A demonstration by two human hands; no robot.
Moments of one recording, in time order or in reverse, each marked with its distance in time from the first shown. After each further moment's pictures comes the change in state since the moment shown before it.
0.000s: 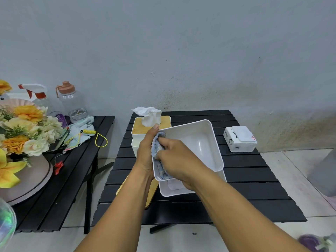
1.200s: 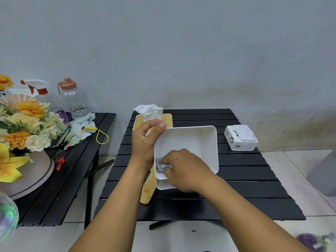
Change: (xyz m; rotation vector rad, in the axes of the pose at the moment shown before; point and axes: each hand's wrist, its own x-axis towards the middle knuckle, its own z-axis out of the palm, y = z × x) left_hand -0.009 0.014 -0.007 0.328 -0.019 0.380; right_hand -0.015 0.018 -0.013 -0.839 -0.110 -0.167
